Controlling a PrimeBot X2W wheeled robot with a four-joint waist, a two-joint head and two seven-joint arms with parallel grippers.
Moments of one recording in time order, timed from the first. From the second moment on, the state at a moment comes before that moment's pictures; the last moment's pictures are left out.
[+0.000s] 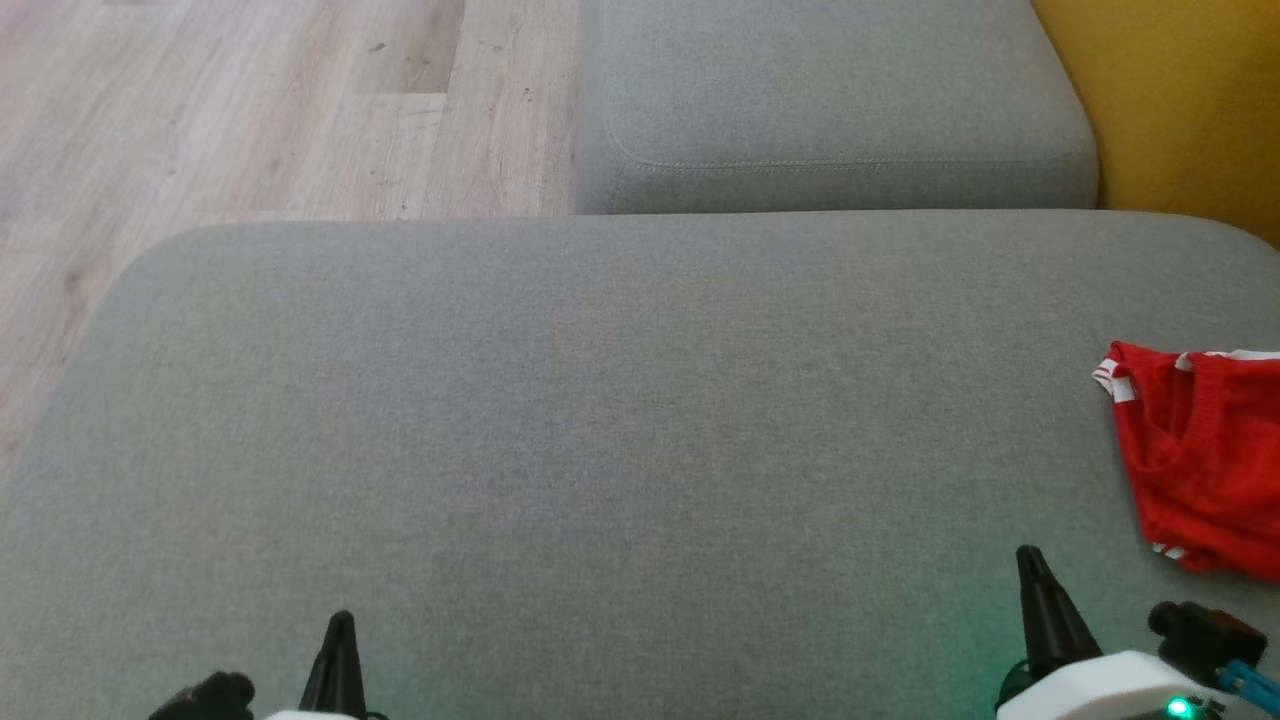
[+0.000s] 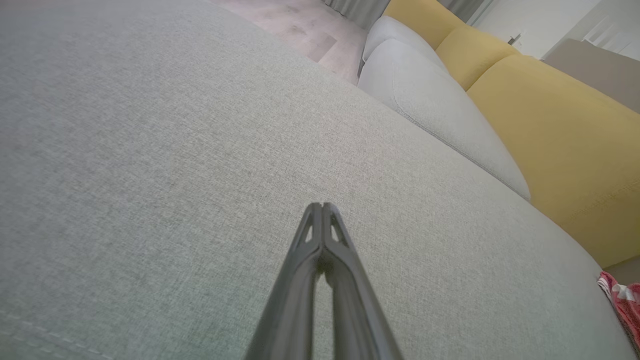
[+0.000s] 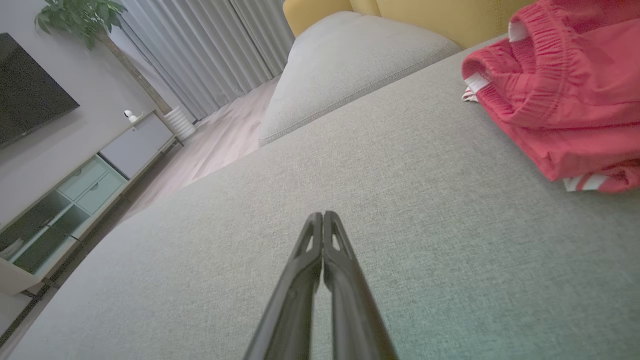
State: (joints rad) left arm 0.10 0.30 -0.45 0.22 -0.98 0.17 -0.17; right arm 0.16 -0.04 0.01 0.25 0.49 0.13 -0.04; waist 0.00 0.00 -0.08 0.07
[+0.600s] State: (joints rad) left arm 0.08 0.26 -0.36 0.23 -1.10 0.12 -0.12; right arm 0.12 -0.04 -0.01 0.25 0.70 0.13 -0.02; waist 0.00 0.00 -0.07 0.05
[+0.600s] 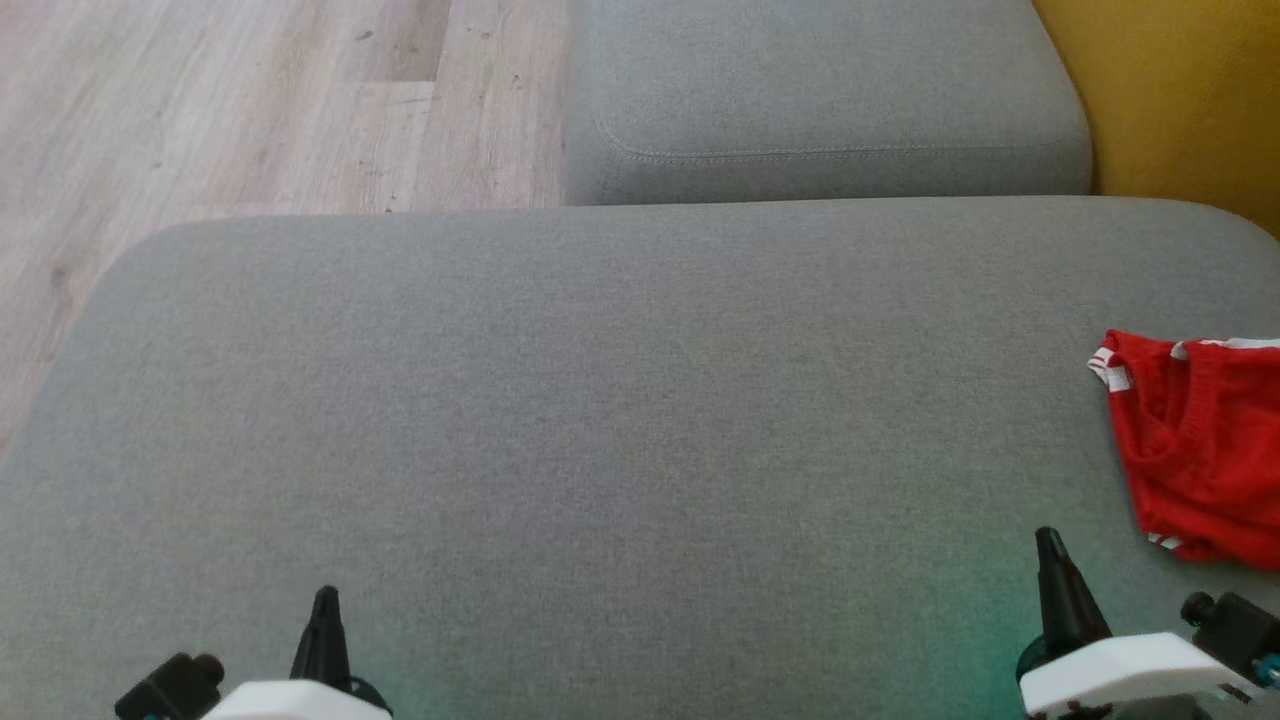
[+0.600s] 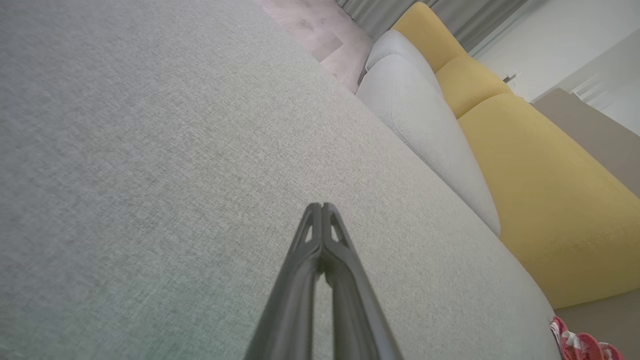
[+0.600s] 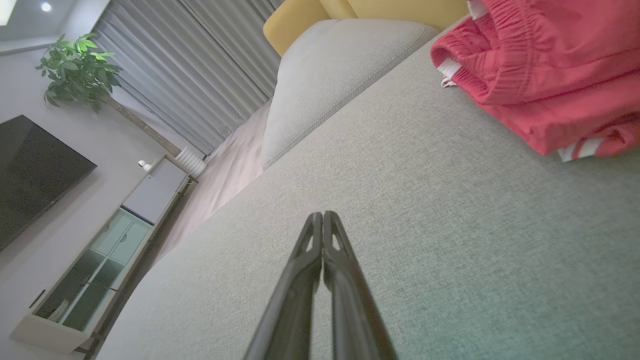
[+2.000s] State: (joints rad) left arm 0.01 0.15 -0.13 0.25 -1.38 -0.01 0.00; right arm 0.03 -0.04 -0.07 0.27 1.20 0.13 0.05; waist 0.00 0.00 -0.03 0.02
